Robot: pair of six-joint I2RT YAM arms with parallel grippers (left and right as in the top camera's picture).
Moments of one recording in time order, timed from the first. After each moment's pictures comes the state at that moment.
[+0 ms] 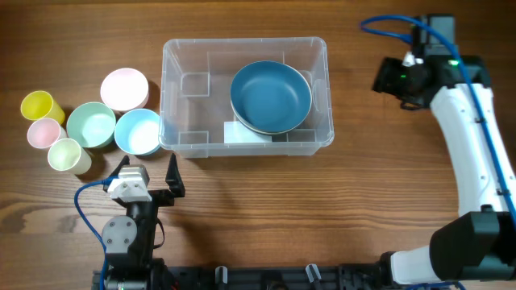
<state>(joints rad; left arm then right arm) 0.00 0.03 0.05 -0.15 0.00 -0.11 -0.02 1.63 1.49 -0.99 0.09 0.33</state>
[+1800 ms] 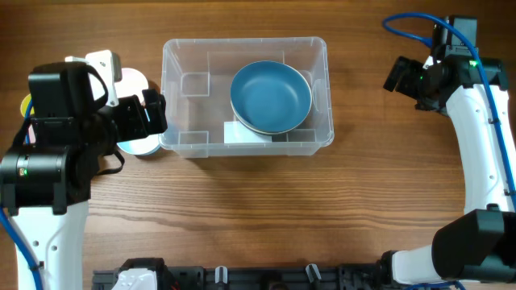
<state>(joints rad) 0.00 1.17 1.48 -1.15 0.11 -0.20 -0.10 1.63 1.49 -1.01 0.10 0.34</state>
